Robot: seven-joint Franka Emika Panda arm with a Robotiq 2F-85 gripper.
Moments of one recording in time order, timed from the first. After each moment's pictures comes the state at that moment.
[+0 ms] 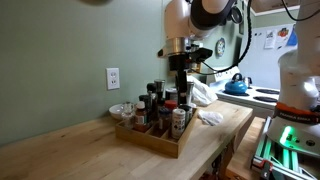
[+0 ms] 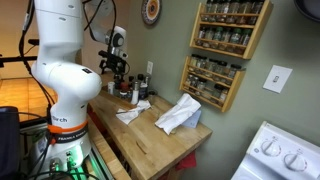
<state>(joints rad) 0.41 -0.03 0.41 -2.32 0.20 2.20 -0.04</state>
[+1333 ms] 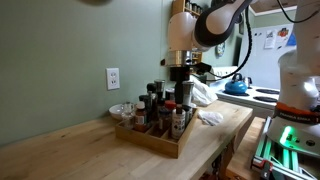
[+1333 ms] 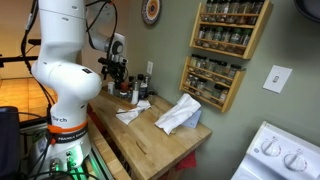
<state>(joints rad) 0.41 0.01 0.40 -2.40 0.16 2.40 0.06</state>
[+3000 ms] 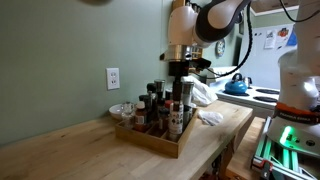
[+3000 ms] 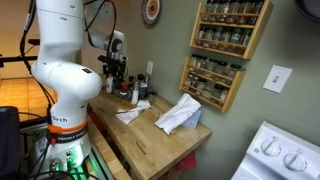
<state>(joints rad) 0.41 -0.02 0.41 -2.39 0.17 2.41 0.06</state>
